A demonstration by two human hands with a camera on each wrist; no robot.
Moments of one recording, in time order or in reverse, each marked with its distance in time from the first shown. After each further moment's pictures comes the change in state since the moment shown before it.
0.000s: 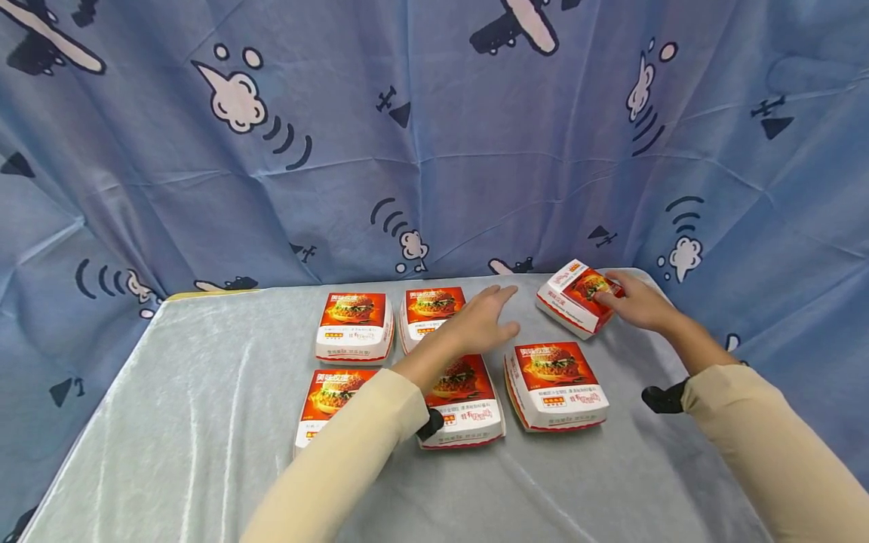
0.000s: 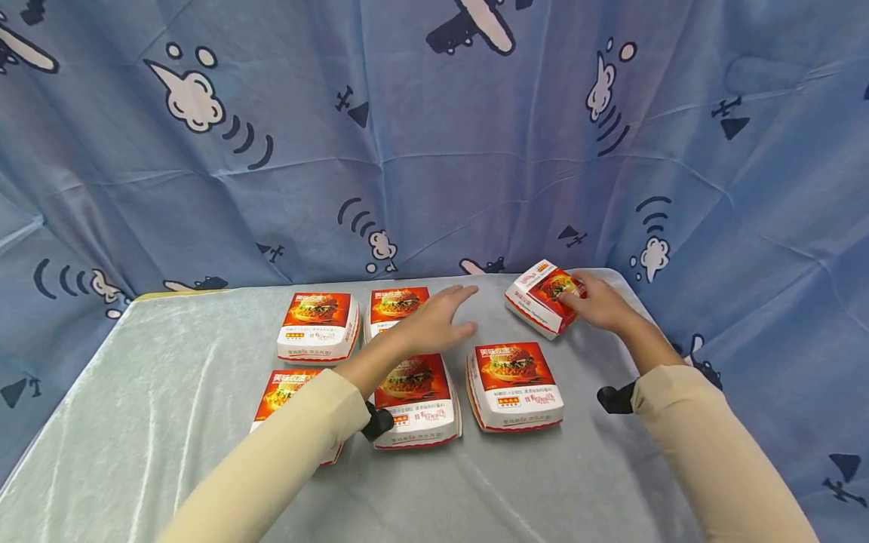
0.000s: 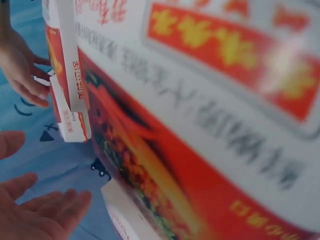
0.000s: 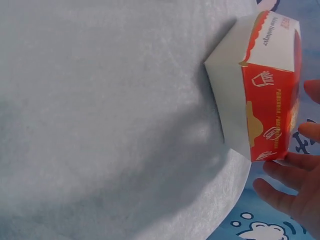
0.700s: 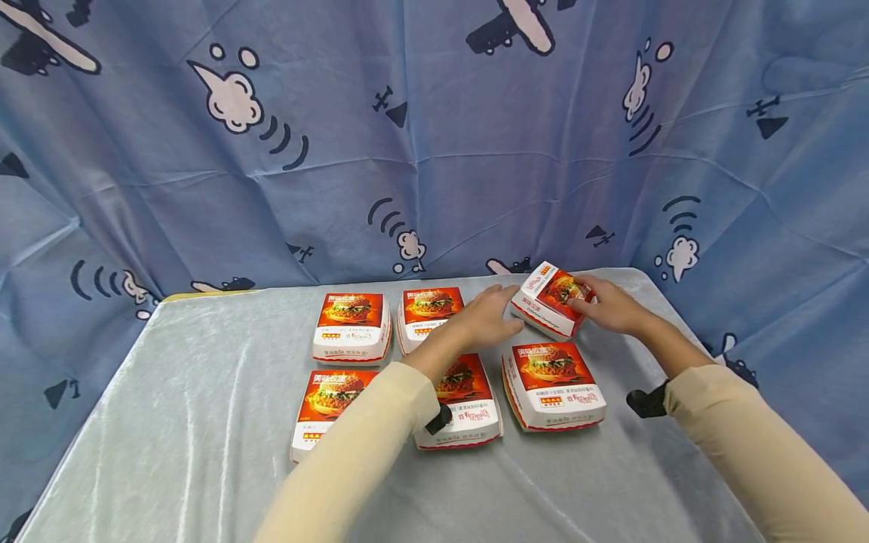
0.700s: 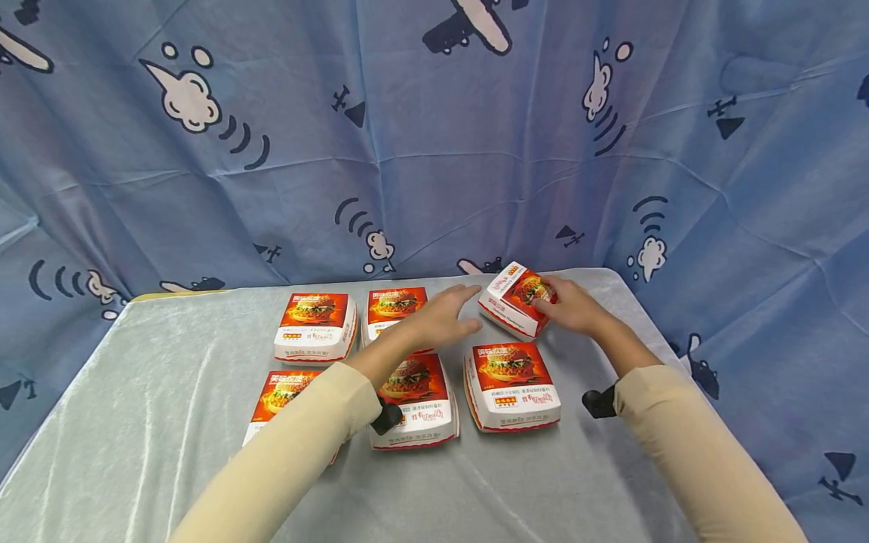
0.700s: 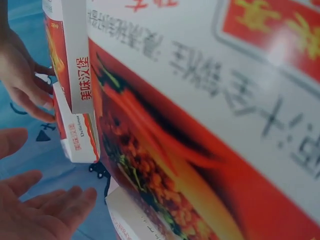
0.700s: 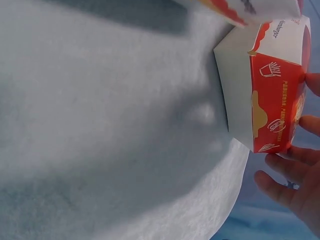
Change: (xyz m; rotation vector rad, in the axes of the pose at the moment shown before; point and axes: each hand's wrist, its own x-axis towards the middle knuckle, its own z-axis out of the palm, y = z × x) left_hand 0.013 0.005 0.003 -0.020 -0.024 -0.029; right_hand 0.007 -0.027 0.020 -0.010 -0.004 -0.089
